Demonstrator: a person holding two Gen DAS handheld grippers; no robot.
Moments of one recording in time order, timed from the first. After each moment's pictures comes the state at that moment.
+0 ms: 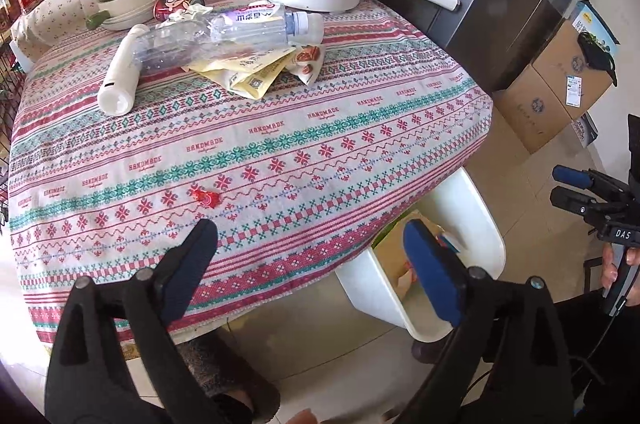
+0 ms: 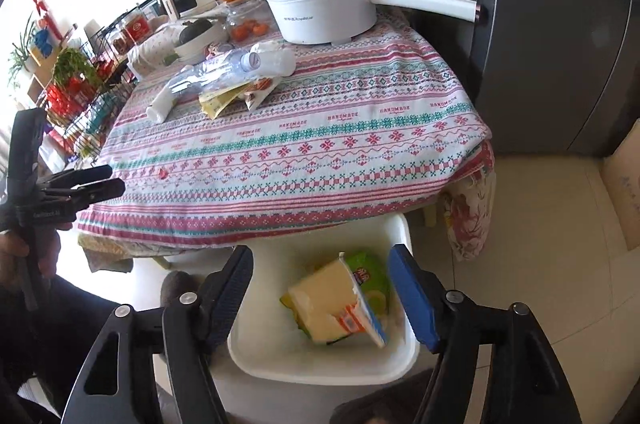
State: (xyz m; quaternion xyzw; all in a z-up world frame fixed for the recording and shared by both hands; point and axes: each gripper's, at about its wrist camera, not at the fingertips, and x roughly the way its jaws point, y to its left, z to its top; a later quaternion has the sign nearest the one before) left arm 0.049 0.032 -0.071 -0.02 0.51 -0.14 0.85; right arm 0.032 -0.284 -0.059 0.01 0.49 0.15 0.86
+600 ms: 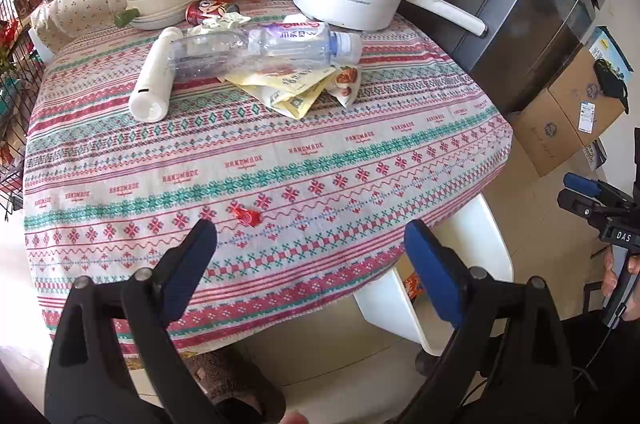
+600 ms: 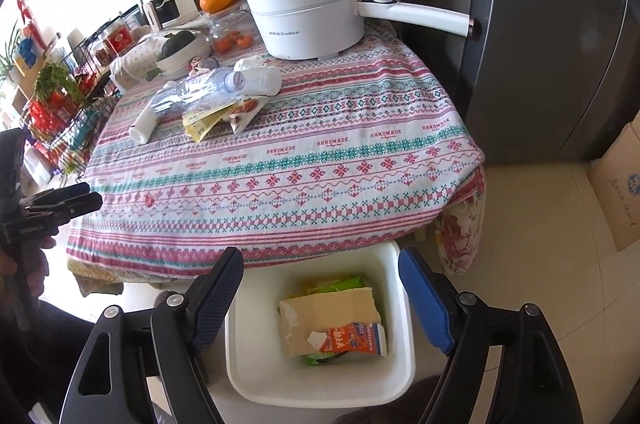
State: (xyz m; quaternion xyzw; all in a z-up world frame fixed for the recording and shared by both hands) left arm 0.068 0.065 -0.061 -0.04 0.50 -0.10 0.86; right arm 0.062 -0.266 -0.047 0.00 0.48 0.12 0.87
